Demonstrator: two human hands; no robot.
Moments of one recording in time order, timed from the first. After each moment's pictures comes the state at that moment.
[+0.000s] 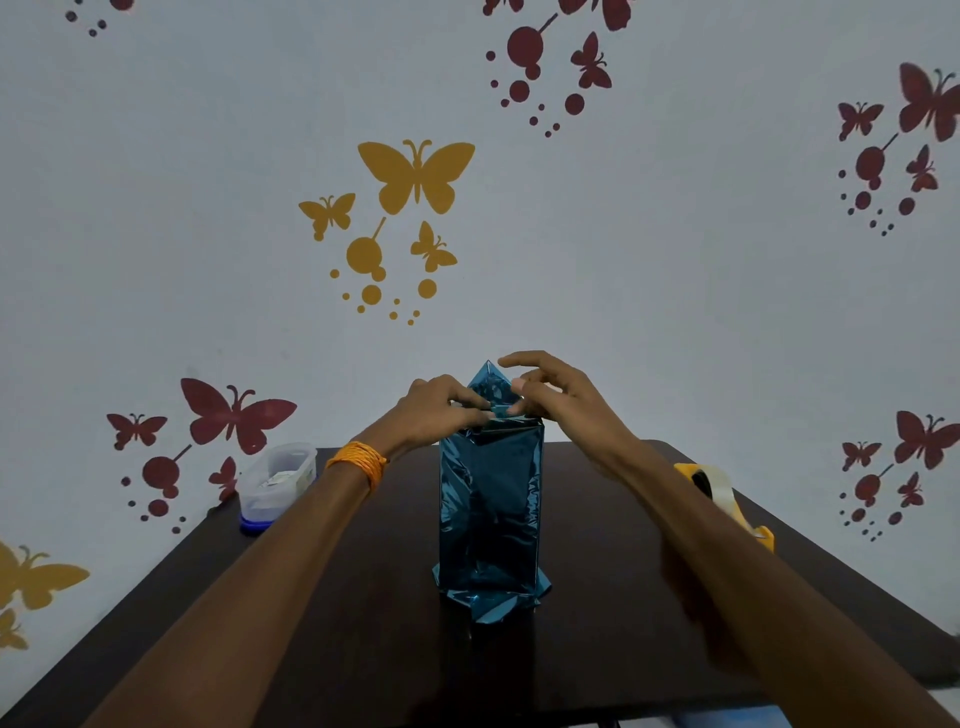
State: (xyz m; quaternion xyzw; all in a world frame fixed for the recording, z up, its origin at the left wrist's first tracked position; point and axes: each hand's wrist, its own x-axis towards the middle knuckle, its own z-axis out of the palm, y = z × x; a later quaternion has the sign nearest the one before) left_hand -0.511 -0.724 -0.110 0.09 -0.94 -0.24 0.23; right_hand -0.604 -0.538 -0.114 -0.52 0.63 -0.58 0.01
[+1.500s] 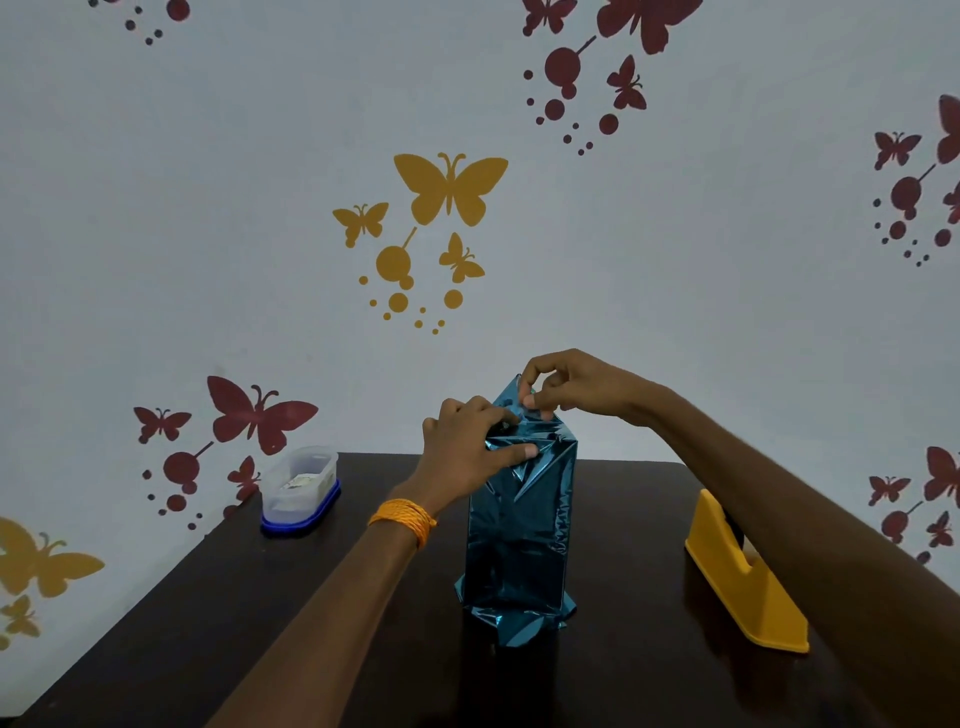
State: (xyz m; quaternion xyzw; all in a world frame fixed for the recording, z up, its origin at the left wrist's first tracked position) left_hand -0.509 -0.715 -0.146 0.12 -0.93 -0.11 0.34; right_hand -0.616 -0.561 -0.052 -0.58 0.76 -0.30 0.03
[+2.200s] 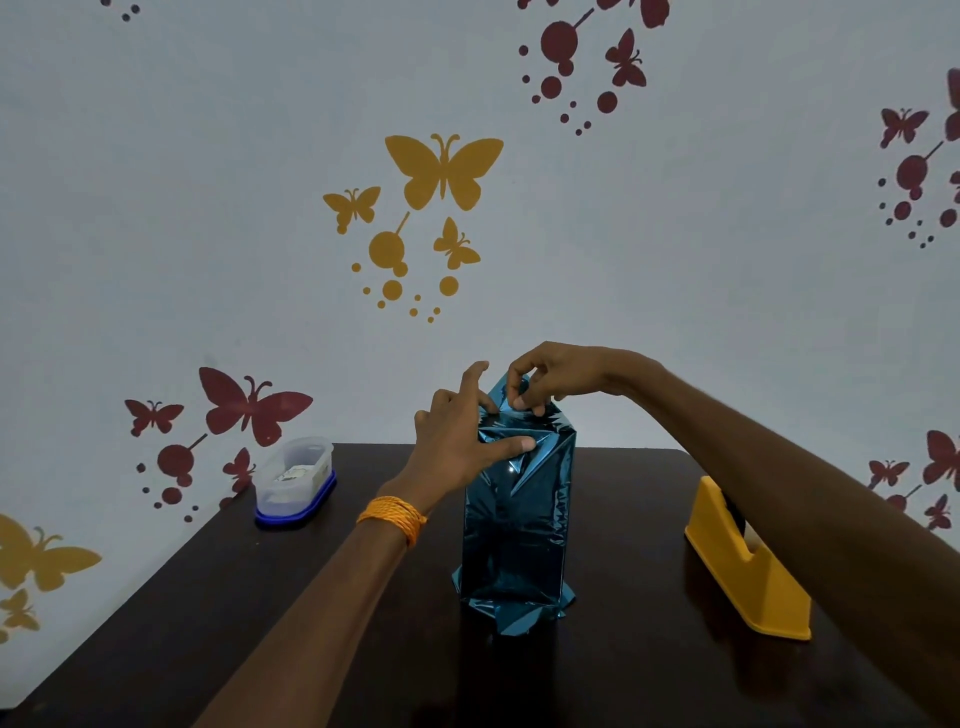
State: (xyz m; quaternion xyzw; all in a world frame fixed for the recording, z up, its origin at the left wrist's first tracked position) left_hand -0.511 -0.718 -0.152 0.11 -0.89 -0.21 0.37; right_hand -0.640 -0.592 -0.045 -0.59 0.78 -0.18 0.09
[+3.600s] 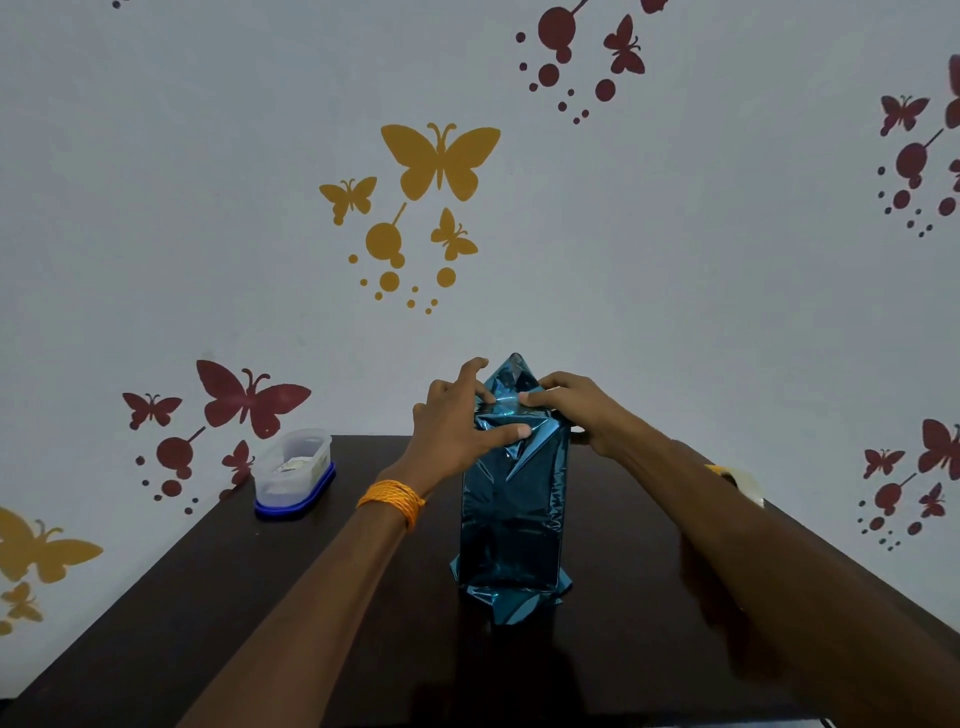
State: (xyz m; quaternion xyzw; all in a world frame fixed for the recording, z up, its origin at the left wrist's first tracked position) left_hand -0.515 -0.723 -0.154 0.10 -0.89 -0.23 0.38; right_hand -0.645 -0.589 -0.120 -0.31 0.76 -0.56 0.14
